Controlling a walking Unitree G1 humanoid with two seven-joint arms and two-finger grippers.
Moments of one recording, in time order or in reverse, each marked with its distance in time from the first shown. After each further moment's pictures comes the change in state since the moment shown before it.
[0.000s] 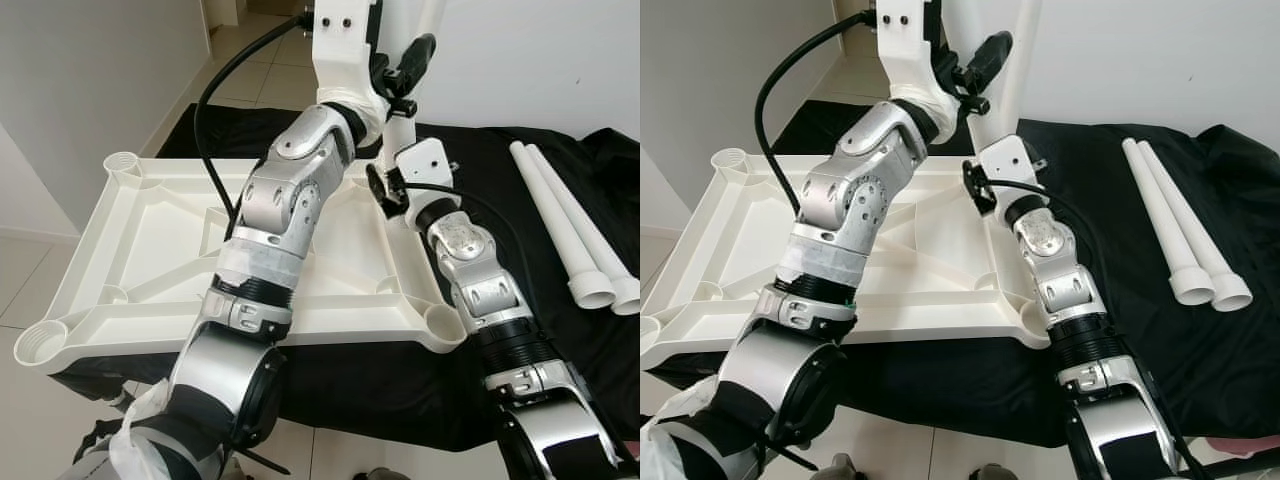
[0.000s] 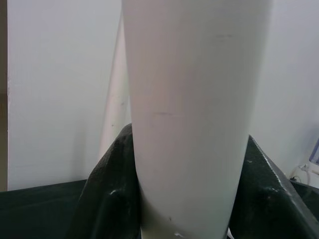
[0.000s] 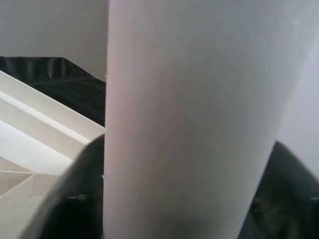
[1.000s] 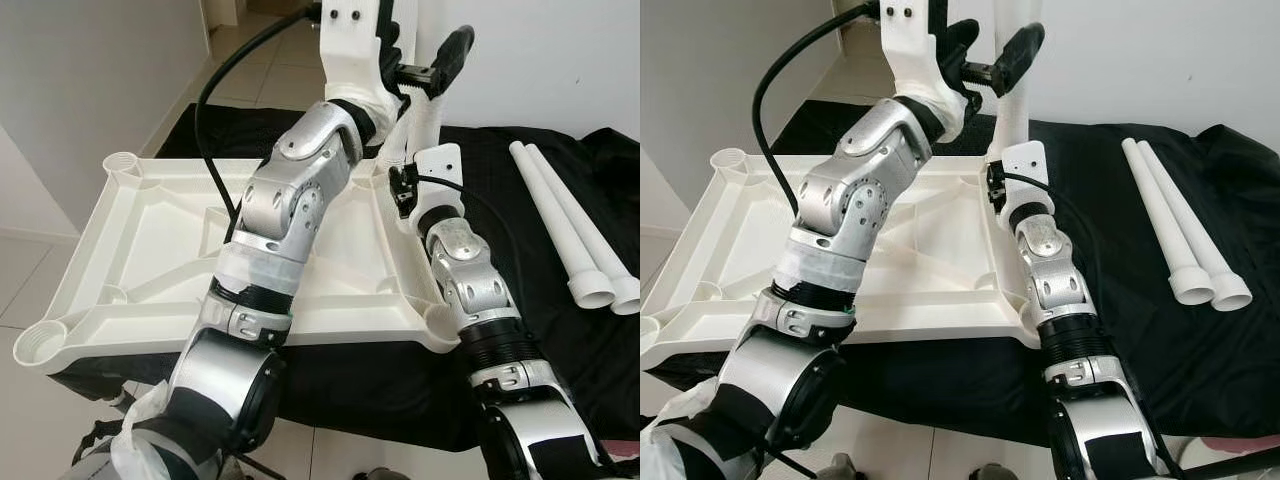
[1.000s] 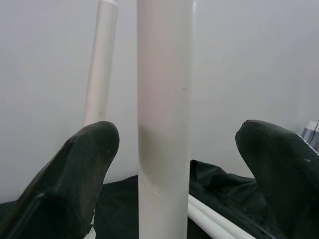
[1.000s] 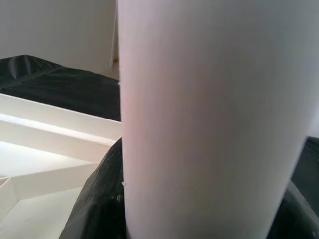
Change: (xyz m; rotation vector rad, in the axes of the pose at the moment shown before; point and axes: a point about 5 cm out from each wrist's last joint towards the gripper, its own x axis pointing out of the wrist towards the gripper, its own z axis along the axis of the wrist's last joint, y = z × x) left arm -0.003 -0.014 0.009 -0.007 -0.037 -0.062; right arm 0.001 -0.006 -0.022 0.228 0.131 -0.170
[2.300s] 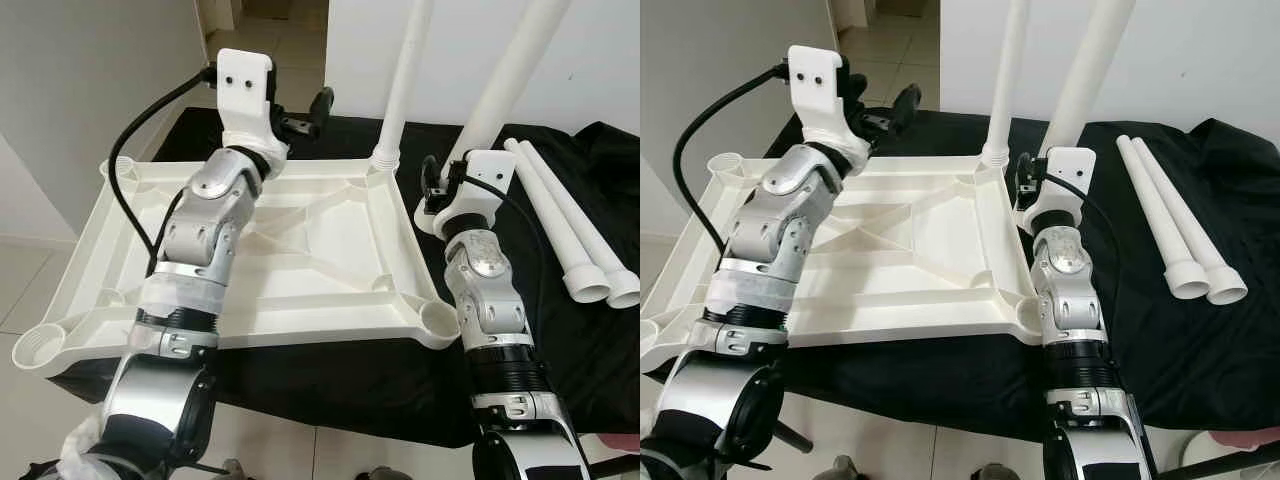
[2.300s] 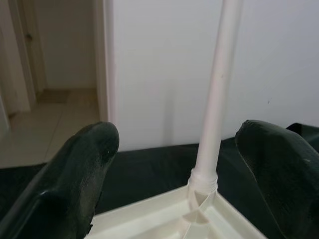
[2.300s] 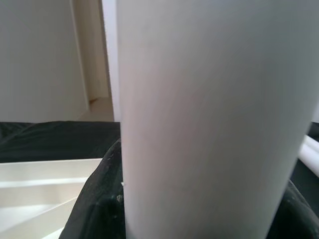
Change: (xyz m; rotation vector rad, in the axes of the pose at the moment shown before) left arm -0.079 0.093 -0.025 0.231 0.145 0.313; right arm -0.028 -0.020 0.008 0.180 -0.114 -0.144
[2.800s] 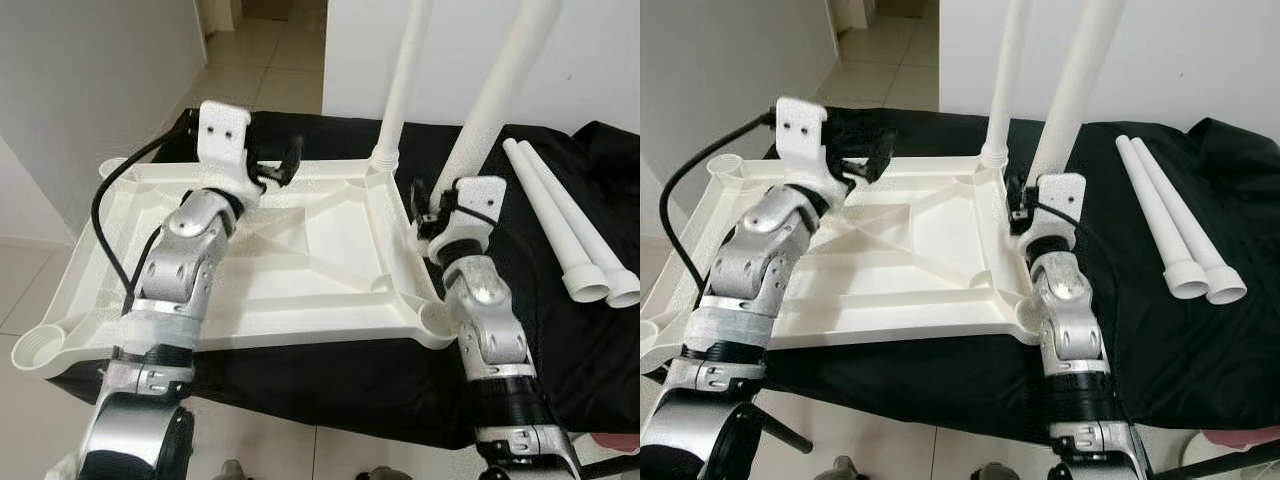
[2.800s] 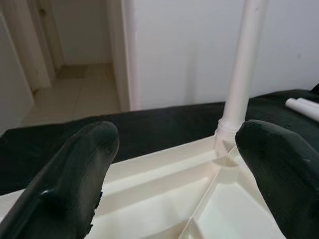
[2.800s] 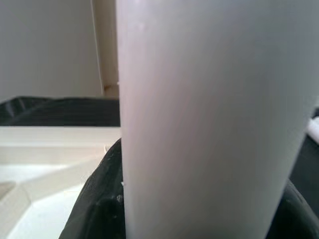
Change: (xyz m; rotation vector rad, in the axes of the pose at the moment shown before) left arm -0.030 0.019 -0.030 0.066 0.121 0.061; right arm -0.023 0.001 -0.017 -0.008 0.049 0.052
